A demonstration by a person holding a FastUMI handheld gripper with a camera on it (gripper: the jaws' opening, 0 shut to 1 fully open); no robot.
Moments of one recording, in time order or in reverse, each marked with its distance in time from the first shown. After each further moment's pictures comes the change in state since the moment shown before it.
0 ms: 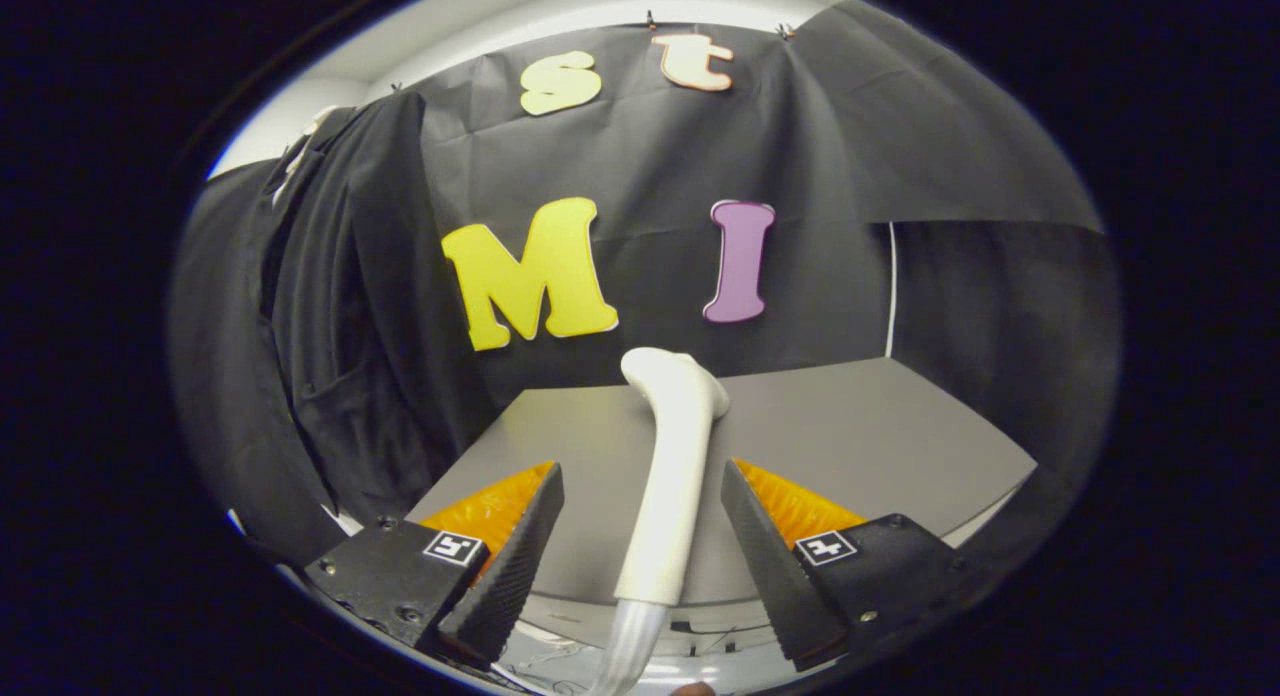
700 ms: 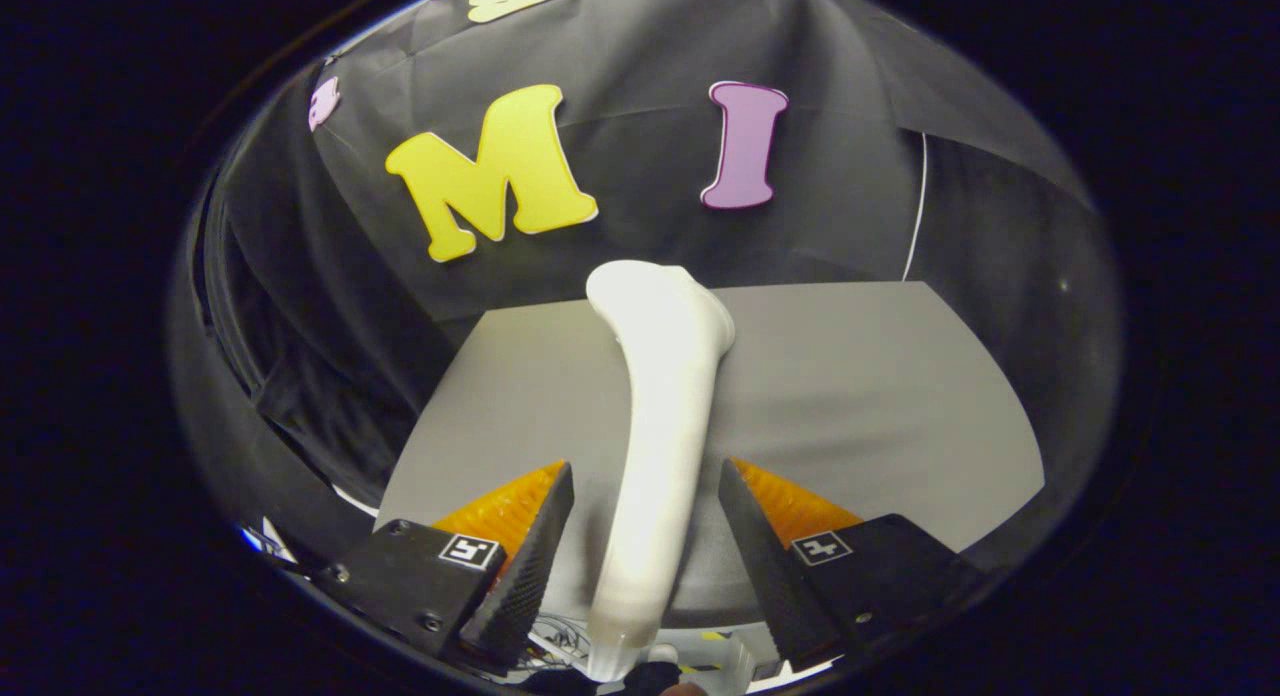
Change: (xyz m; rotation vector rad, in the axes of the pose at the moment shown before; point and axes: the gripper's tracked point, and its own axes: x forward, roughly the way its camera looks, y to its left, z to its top) arm 0.042 -0.019 -0.018 0.044 0.401 -0.061
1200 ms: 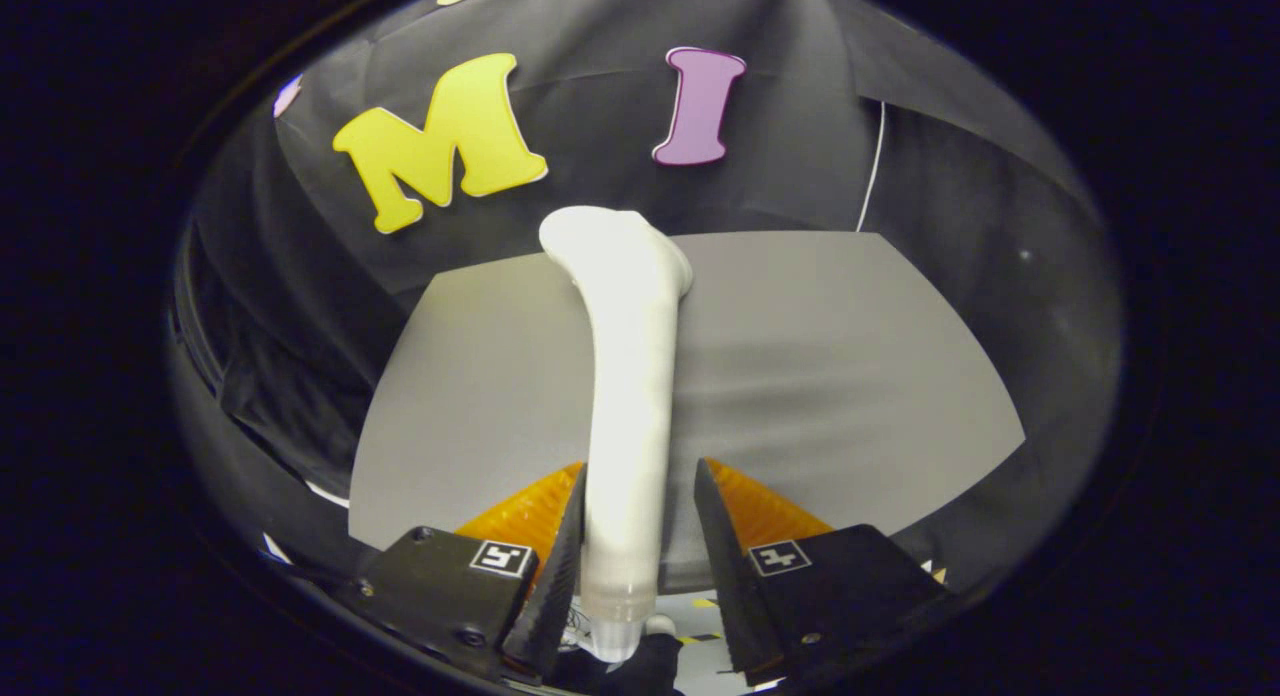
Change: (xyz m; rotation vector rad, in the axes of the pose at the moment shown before) arm -0.006 -0.002 -0.028 0.076 0.099 -0.120
